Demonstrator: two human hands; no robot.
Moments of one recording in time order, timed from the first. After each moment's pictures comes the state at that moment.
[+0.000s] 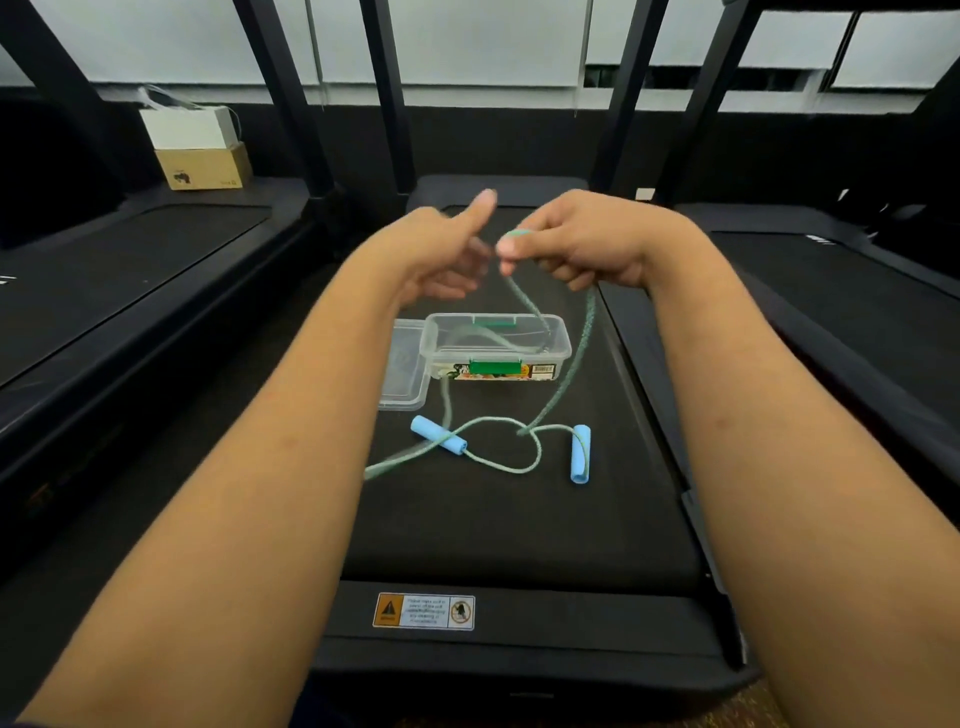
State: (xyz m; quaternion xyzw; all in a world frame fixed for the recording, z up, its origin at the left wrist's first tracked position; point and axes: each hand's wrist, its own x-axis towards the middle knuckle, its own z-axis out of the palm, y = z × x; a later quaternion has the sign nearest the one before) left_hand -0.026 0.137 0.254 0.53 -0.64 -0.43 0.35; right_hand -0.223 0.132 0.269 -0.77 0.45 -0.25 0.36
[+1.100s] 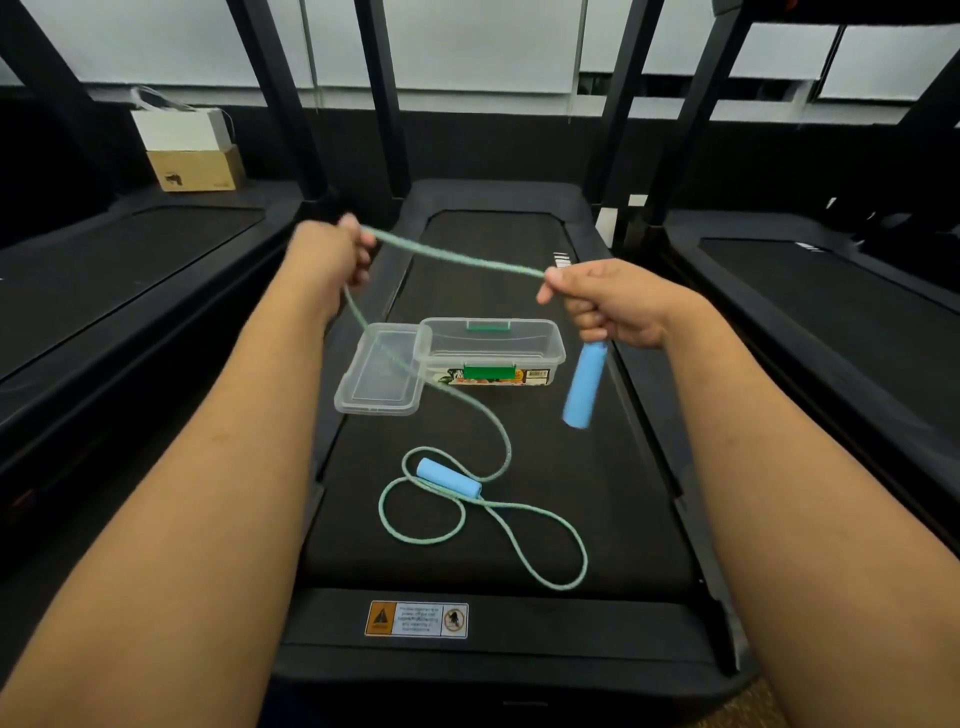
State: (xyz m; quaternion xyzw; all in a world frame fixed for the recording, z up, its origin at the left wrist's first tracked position) left_hand 0.040 0.095 0.230 0.60 -0.47 -0.35 0.54; right_hand -0.268 0.109 0.204 -0.67 0.44 -0.33 0.50
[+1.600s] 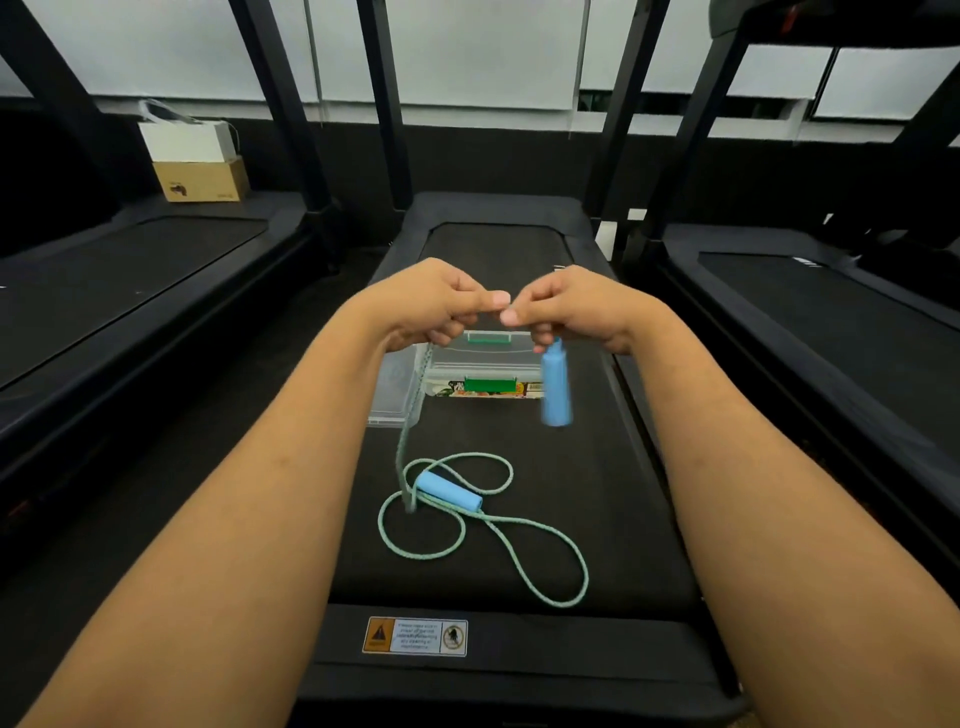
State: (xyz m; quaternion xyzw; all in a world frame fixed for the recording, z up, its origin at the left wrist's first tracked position) left_hand -0.014 0.123 0.223 0.43 -0.72 -0.46 0.30; right_hand -0.232 0.110 0.216 -0.75 0.43 -0.28 0.42
